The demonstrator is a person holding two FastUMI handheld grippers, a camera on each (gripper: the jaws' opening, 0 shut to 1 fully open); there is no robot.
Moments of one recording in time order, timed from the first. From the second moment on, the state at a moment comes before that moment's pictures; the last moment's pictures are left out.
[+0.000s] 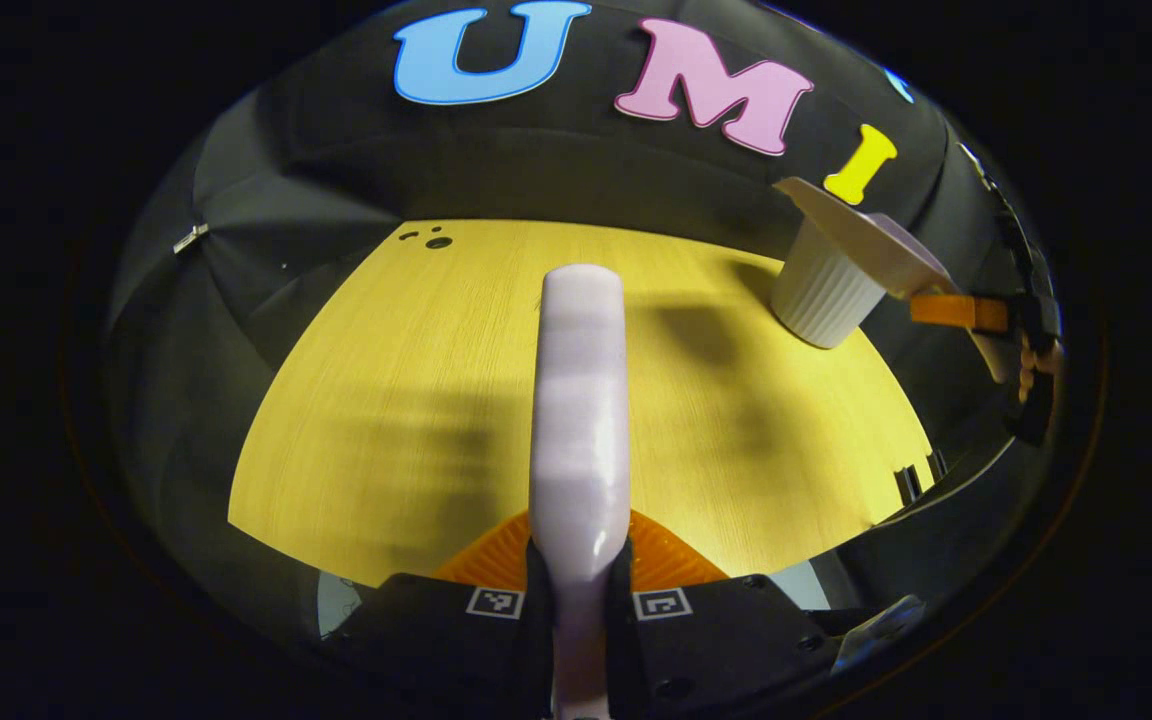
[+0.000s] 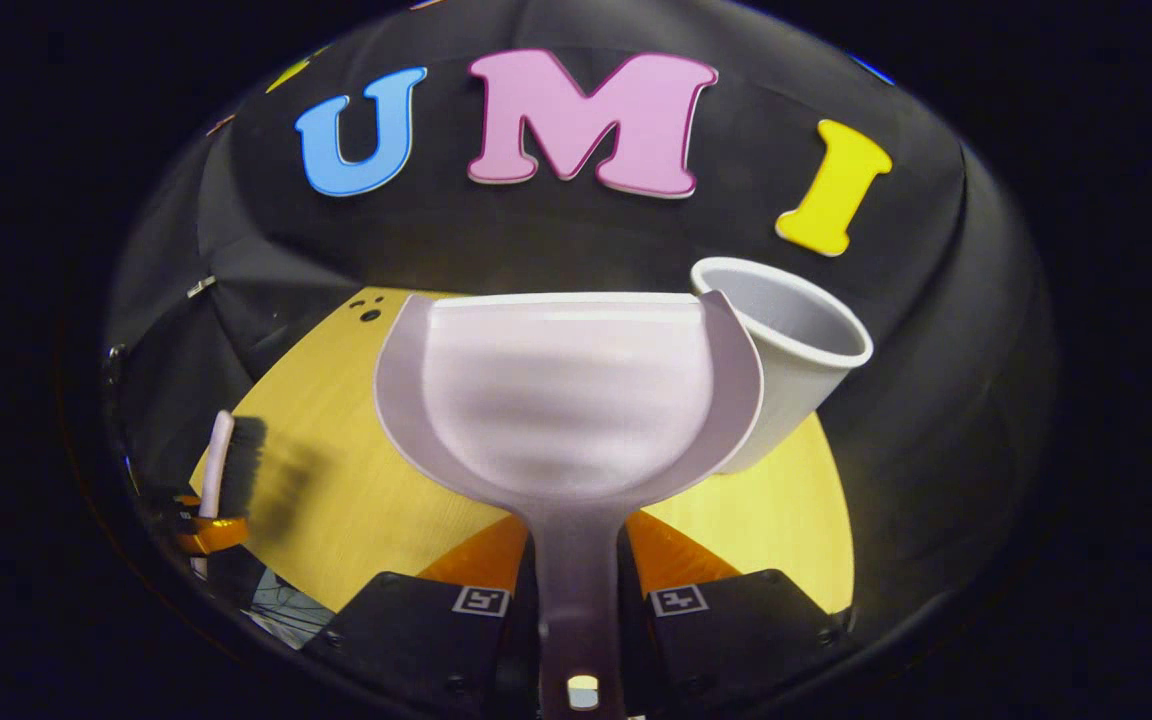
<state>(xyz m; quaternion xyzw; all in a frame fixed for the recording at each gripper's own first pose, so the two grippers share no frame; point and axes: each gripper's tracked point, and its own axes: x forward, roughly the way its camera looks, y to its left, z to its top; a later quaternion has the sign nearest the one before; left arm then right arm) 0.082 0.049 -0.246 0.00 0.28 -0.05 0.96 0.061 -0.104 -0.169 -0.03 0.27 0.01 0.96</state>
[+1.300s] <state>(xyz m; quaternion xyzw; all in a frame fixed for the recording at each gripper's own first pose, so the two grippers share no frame) 0.211 0.049 -0.316 0.09 0.40 -0.01 0.91 0.026 -0.109 -0.327 0.05 0.47 0.02 0.88</state>
